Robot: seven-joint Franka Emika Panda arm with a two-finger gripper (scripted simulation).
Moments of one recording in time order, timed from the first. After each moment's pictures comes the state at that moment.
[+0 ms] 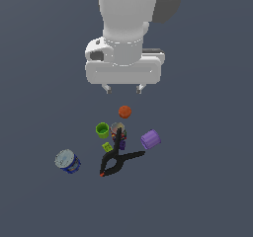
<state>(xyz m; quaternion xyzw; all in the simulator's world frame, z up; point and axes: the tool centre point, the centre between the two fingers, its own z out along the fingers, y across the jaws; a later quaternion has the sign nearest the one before) 0.002 -0.008 0.329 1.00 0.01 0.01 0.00</state>
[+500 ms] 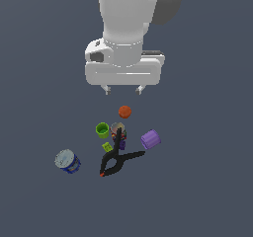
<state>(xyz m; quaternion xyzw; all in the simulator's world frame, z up) 0.004 -0.010 0.327 1.00 0.01 0.01 0.01</state>
